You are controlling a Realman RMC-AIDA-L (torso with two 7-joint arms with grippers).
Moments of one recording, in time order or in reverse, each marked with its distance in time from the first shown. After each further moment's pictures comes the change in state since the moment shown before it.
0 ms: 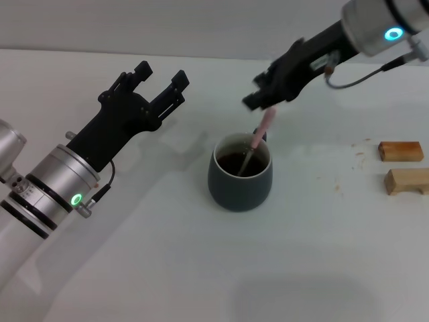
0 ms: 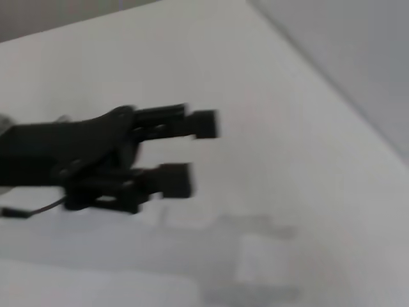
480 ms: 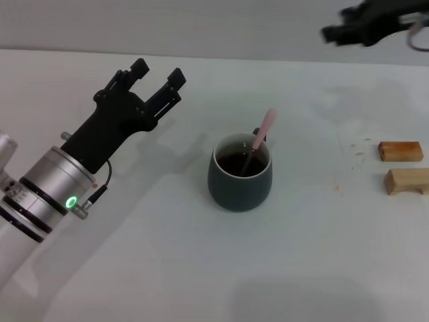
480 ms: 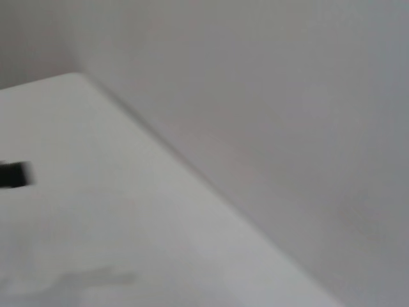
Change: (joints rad) left arm 0.012 0.001 -0.001 0.003 0.000 0.042 -0.001; right arm -0.267 0.026 0.114 -0.357 0.027 0.116 0.022
